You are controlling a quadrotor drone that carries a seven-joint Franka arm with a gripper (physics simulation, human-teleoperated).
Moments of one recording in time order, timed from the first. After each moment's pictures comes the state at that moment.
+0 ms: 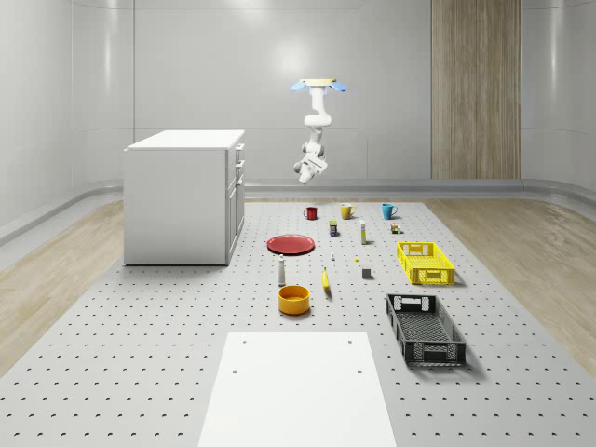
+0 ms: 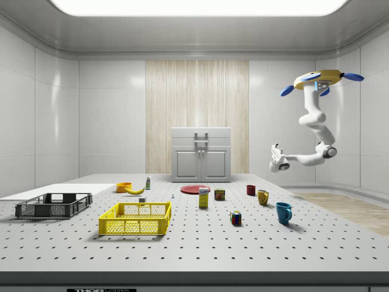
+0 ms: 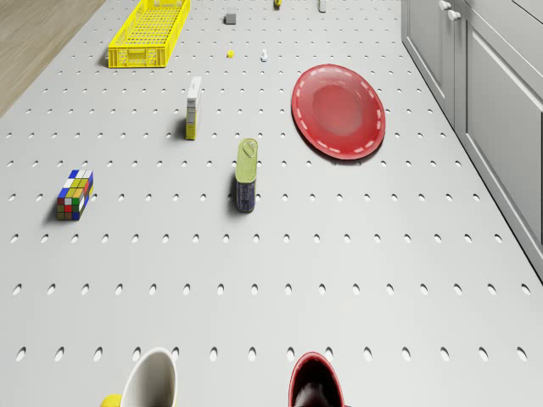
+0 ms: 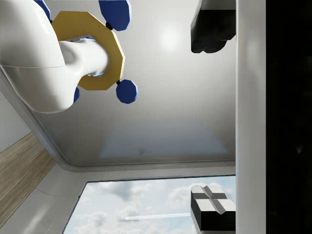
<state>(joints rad) -0.11 -0.74 0.33 -2.15 -0.47 1.41 0.85</state>
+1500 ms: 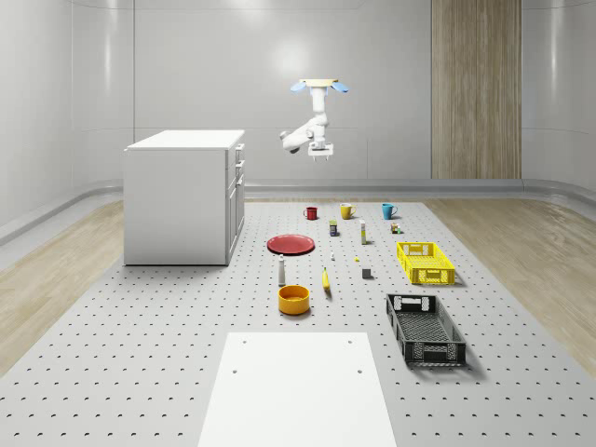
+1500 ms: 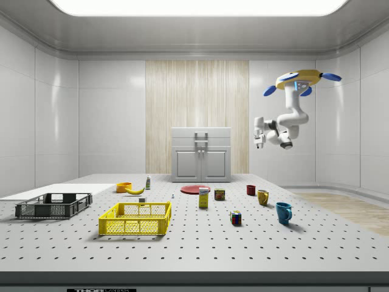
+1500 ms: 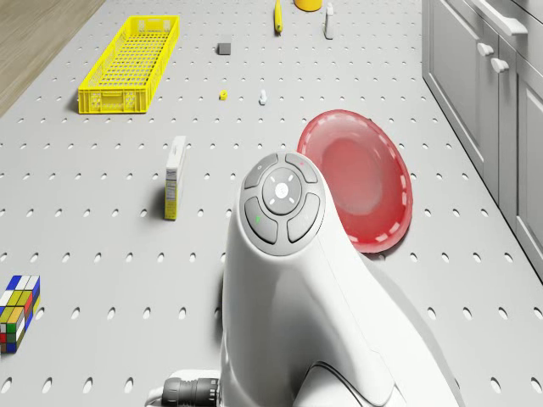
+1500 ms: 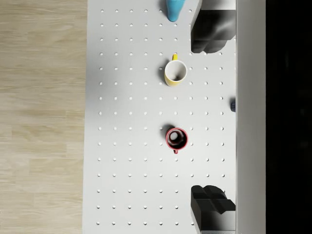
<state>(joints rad) -1.02 -1.06 1.25 -2.90 -1.98 1.17 1.56</state>
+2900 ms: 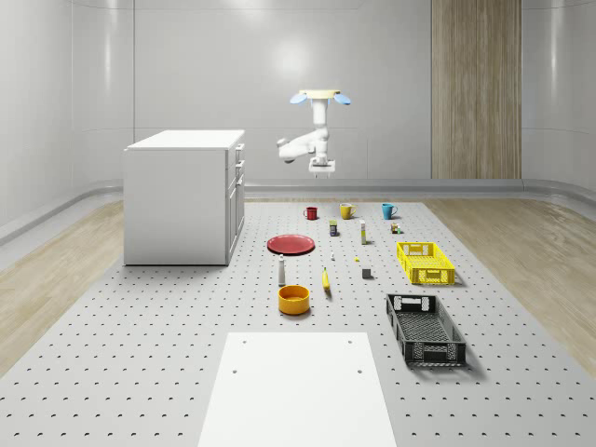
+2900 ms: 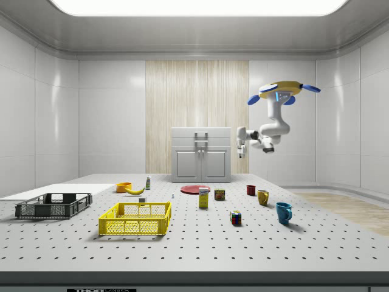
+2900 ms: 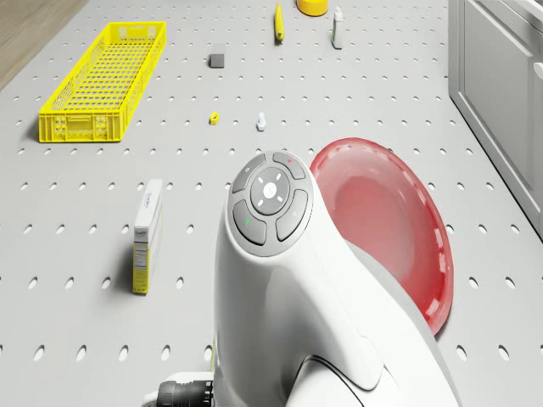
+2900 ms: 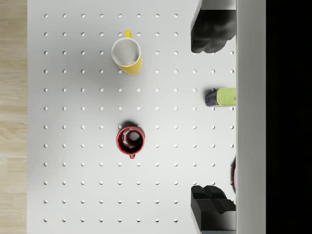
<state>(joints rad) -1.09 -1.21 1.31 -2.89 -1.91 1.28 1.62</state>
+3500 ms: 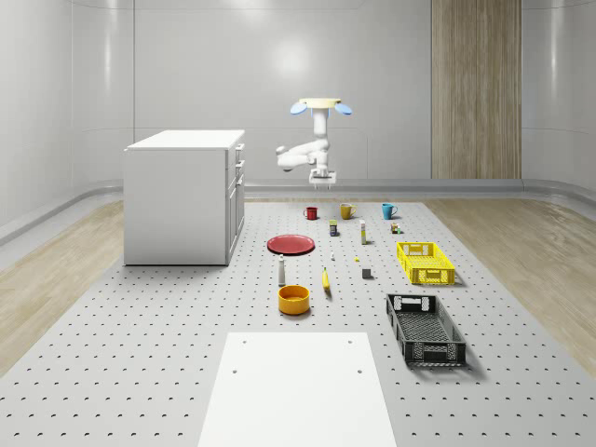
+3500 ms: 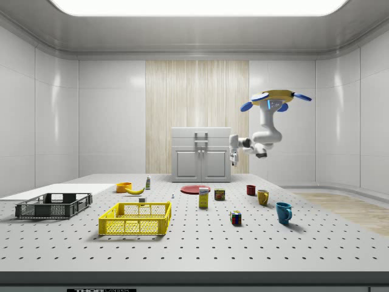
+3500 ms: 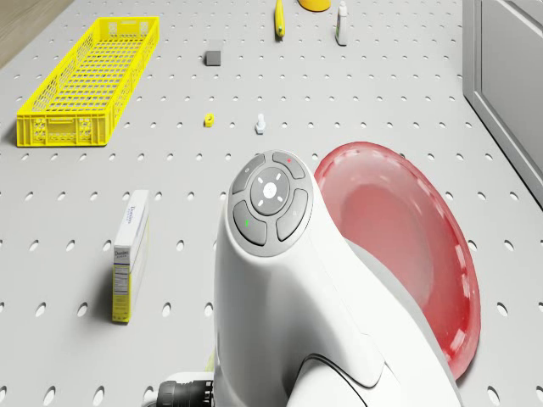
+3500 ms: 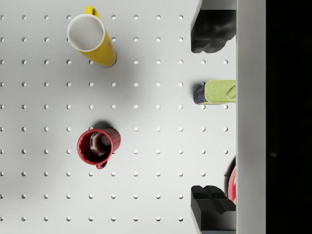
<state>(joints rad) -1.11 -1.26 1.32 -2.88 -1.89 1.33 1.63</state>
